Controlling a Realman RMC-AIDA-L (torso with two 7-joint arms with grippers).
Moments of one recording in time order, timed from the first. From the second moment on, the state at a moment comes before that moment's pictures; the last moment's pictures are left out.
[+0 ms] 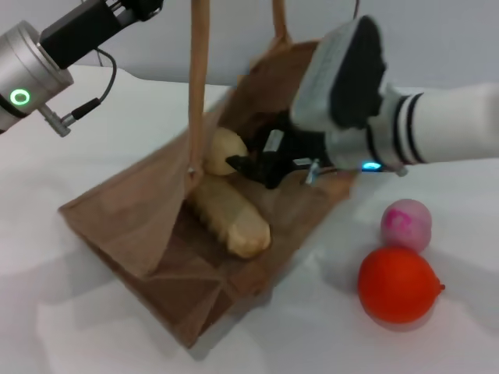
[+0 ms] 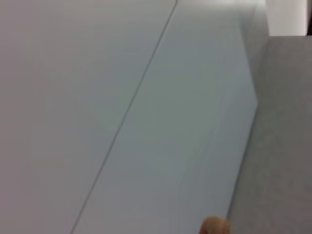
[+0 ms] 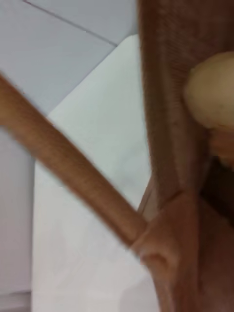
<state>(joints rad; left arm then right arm) -0.74 -2.03 0.25 0.41 -1.45 -1.75 1.69 0.82 2.03 -1.81 -0.83 -1.74 -0.72 1.81</state>
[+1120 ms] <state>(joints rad) -0.61 -2.02 0.21 0.42 -1.57 -1.76 1.70 0.63 2.02 -2.05 -1.05 -1.70 -0.40 1.82</state>
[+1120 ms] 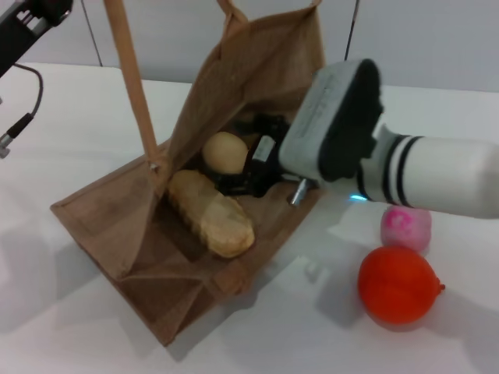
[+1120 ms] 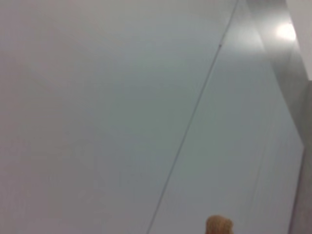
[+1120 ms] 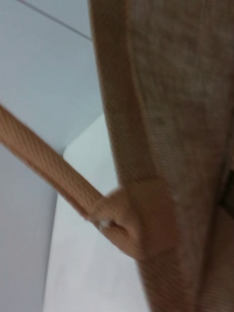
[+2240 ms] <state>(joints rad) -0.64 -2.03 0.20 0.17 -1.49 -1.35 2.23 0.34 2.02 -1.44 -1.07 -1.43 -0.72 1.57</state>
